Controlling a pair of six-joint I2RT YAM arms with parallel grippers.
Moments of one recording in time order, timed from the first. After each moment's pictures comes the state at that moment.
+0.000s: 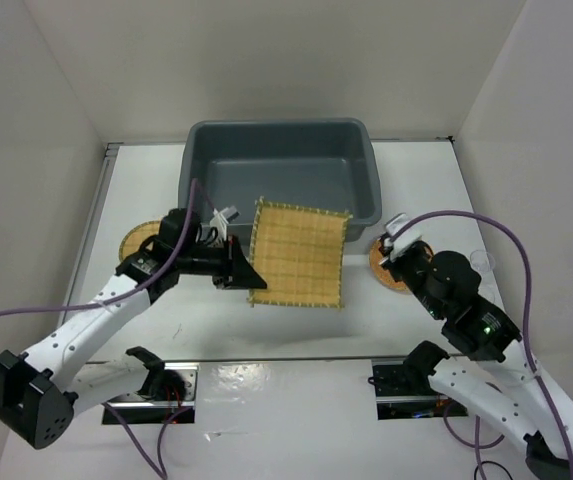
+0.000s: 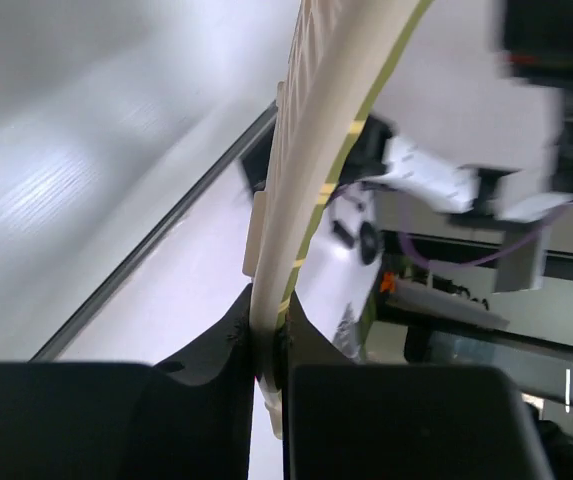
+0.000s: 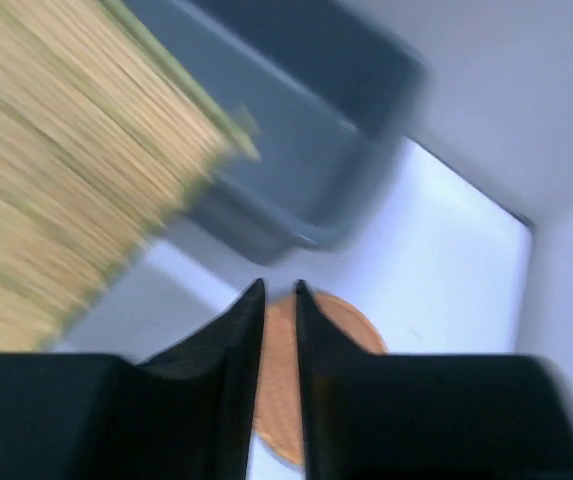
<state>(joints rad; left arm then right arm) -0.50 1.03 0.79 -0.36 0.77 -0.80 0.70 0.54 0.80 -0.45 0.21 -0.36</state>
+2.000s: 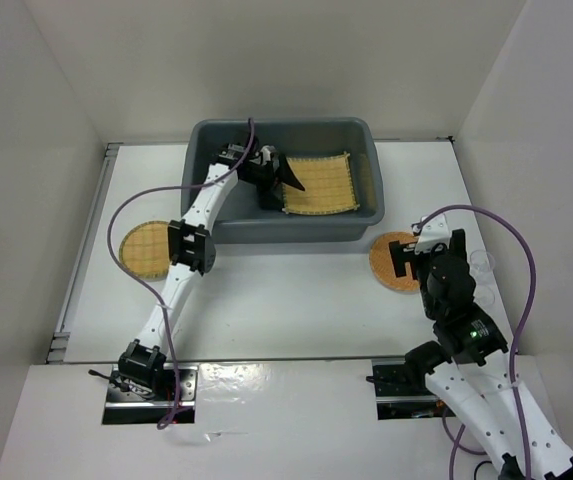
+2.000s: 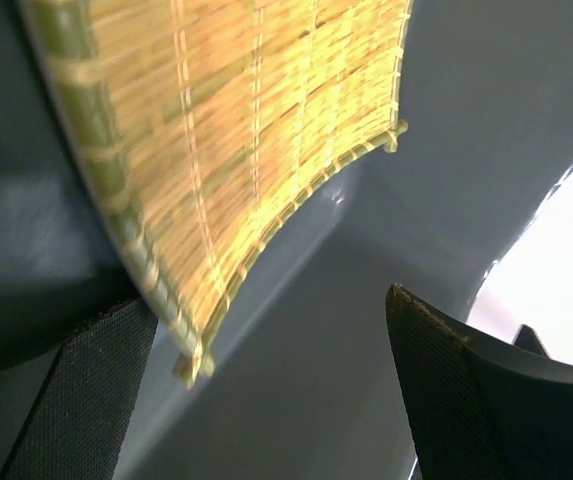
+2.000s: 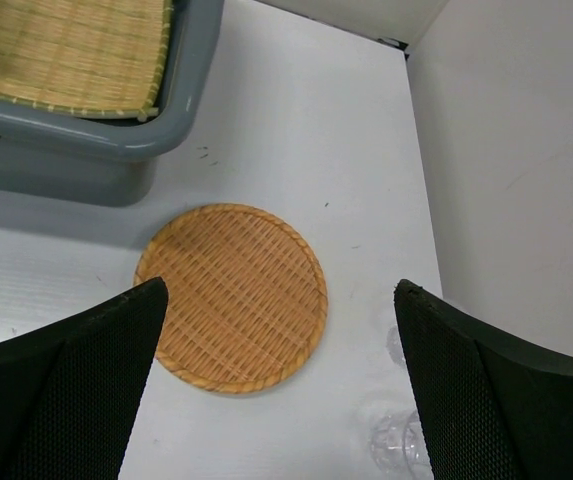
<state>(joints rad) -0.28 3.03 3.10 -1.06 0.93 -0.76 0.42 0.44 0.61 -0.41 0.48 -0.22</state>
